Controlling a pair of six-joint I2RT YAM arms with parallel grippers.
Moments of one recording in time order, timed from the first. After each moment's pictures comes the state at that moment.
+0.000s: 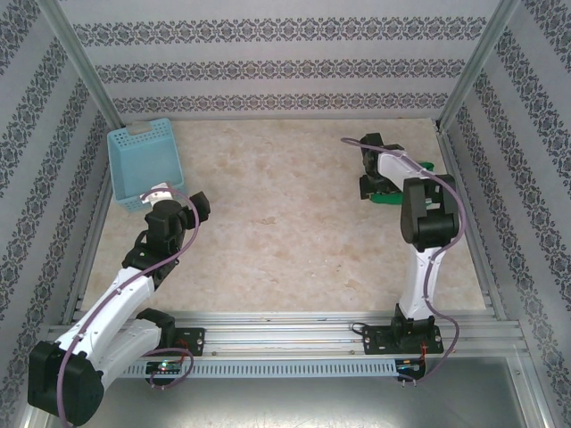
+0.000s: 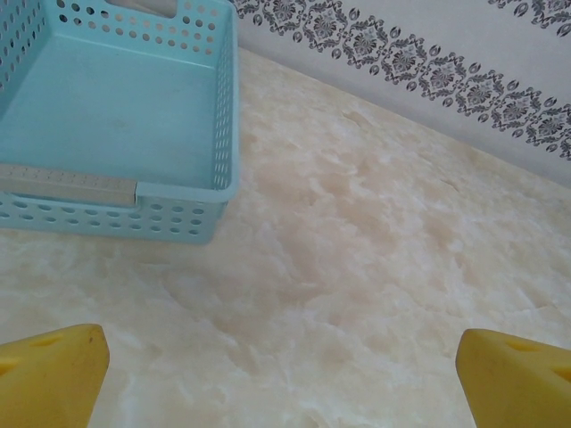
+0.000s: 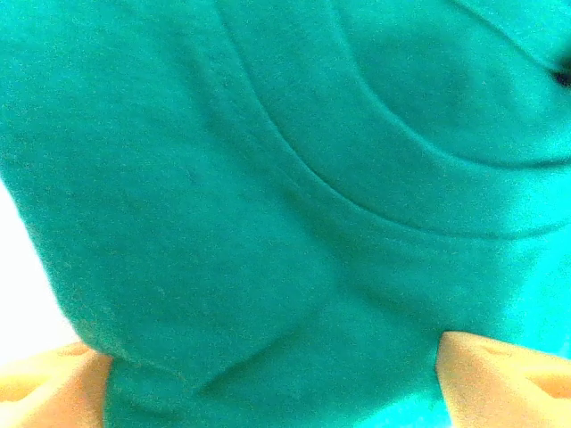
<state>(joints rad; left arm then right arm) -0.27 0.88 0.54 -0.12 -0.37 -0.51 0.09 2.07 1.52 -0.83 0.38 0.12</state>
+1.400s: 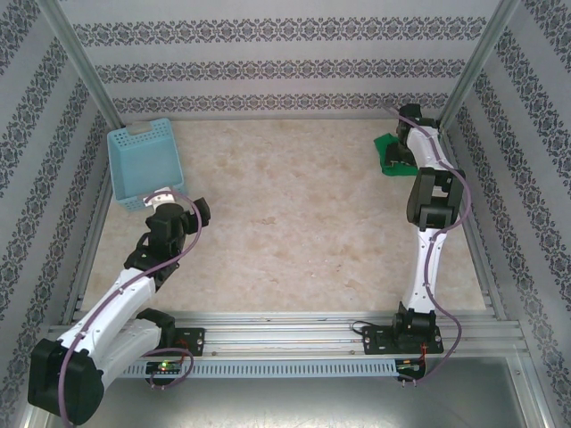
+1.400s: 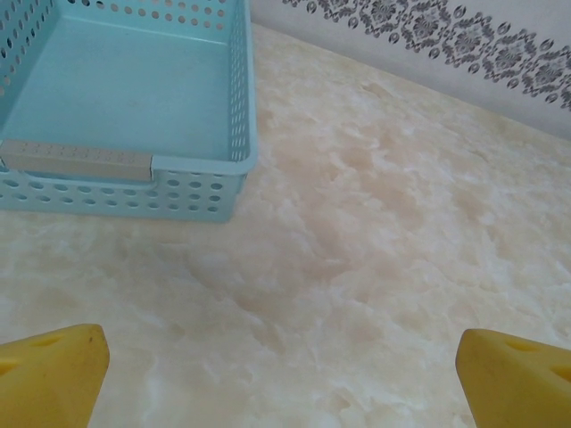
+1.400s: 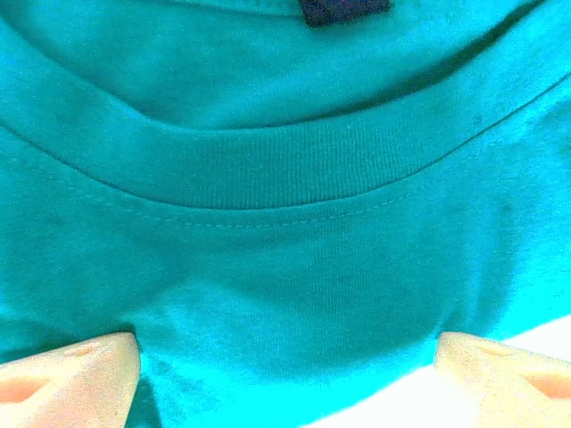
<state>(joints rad) -0.27 0.90 0.51 -0.12 -0.38 -0.48 -0.13 2.44 2.18 -1.00 0.23 0.11</state>
